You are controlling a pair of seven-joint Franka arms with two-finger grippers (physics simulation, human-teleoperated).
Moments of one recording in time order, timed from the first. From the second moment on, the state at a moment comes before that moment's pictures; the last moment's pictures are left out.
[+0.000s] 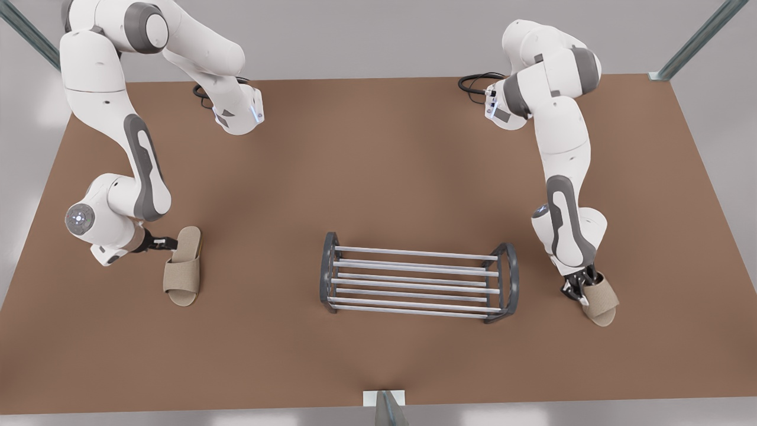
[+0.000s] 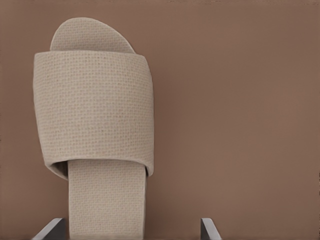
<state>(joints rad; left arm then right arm) -0.54 0.89 0.74 -1.76 1.95 2.96 -2.90 -0.29 0.37 0.04 -2.05 -0.04 2.33 -0.21</state>
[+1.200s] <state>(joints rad) -0.52 0.62 0.26 -1.48 1.89 3.46 -2.90 -0.26 0.56 0.05 -1.98 0.04 2.52 -0.30</state>
